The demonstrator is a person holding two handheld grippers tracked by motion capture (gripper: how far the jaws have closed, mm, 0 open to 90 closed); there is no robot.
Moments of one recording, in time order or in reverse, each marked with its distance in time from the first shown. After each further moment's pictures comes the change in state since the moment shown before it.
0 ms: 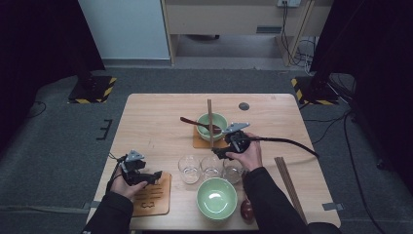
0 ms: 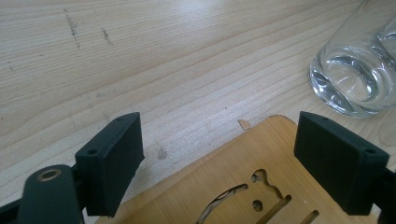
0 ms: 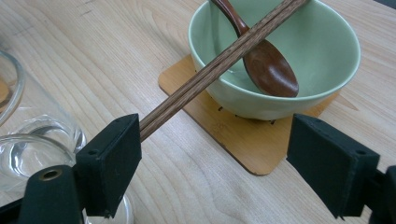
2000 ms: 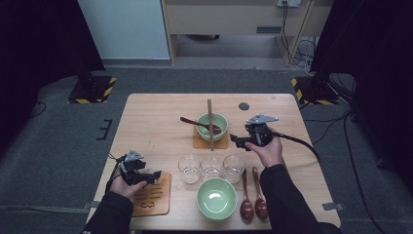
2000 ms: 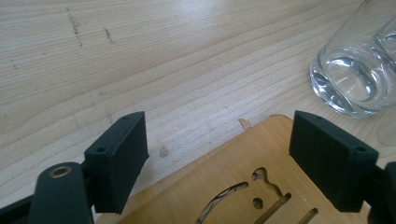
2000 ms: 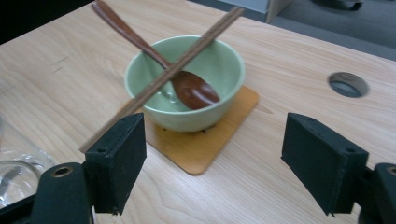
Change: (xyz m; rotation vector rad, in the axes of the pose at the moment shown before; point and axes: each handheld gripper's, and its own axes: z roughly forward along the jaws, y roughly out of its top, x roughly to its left) left arm 0.001 0.000 -0.002 0.000 0.000 -0.009; right arm -0.046 -0.008 -0.051 -0.148 -0.088 0.147
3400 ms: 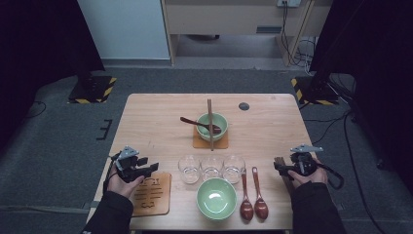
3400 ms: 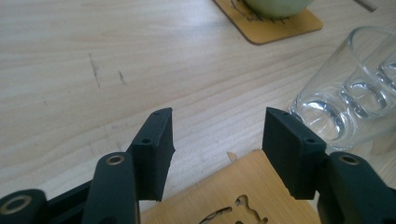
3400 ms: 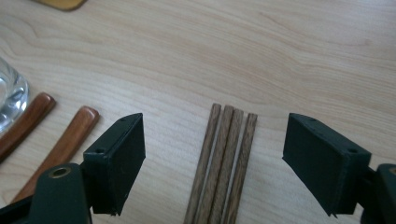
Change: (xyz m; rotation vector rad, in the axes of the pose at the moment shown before) left arm -0.005 0.015 -0.022 -0.117 0.008 -0.032; right arm -0.066 -0.117 -0.081 0.206 -0.190 0.125
